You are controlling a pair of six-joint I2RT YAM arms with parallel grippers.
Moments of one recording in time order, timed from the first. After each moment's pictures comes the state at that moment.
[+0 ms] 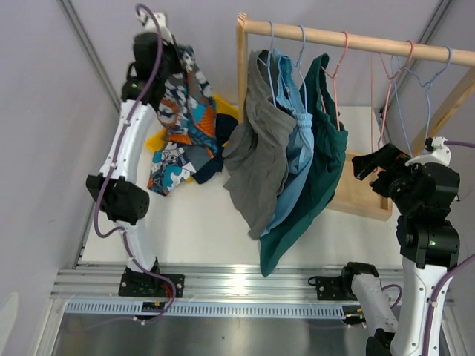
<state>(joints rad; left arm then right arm) -0.18 1.93 2.30 -0.44 -0.09 -0.16 -0.13 0.71 1.27 -0.86 -0.17 0.50</state>
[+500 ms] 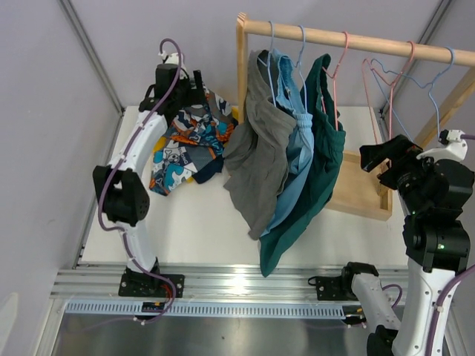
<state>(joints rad) -0.20 1.94 1.91 -0.38 -0.08 -0.21 -0.13 0.74 1.38 -0.85 -0.15 0.49</state>
